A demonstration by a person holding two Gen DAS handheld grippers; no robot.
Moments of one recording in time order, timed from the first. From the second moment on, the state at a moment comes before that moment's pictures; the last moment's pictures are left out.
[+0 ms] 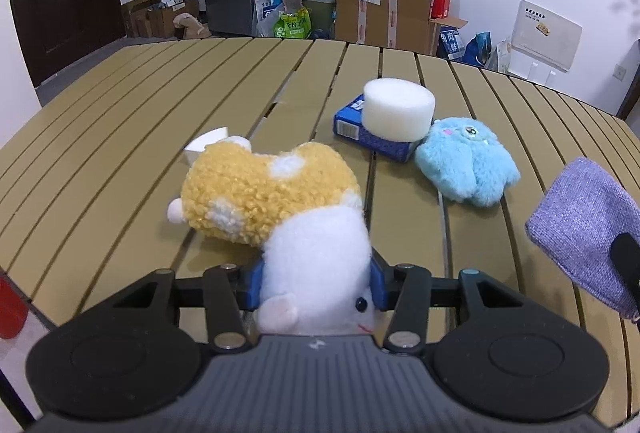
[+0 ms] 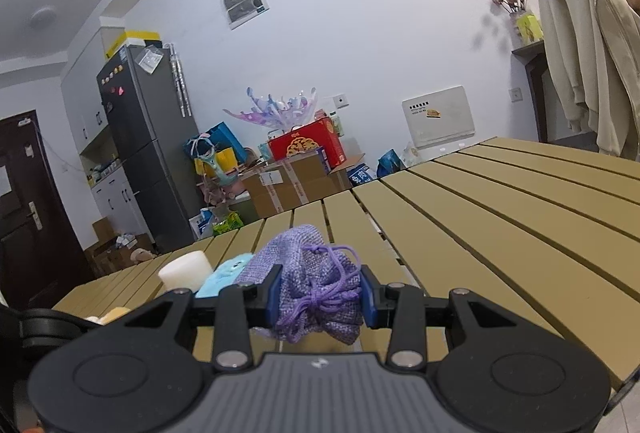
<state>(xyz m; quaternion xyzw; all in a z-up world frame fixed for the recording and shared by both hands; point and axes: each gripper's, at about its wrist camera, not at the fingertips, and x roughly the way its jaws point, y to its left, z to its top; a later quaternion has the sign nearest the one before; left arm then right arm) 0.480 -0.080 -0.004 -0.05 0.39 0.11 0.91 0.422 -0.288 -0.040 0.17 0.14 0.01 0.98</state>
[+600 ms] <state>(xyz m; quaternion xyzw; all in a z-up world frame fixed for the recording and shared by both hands) 0.399 -0.058 0.020 -0.02 0.36 0.09 0.93 0.342 -0.273 -0.014 0.13 0.13 0.03 0.98</state>
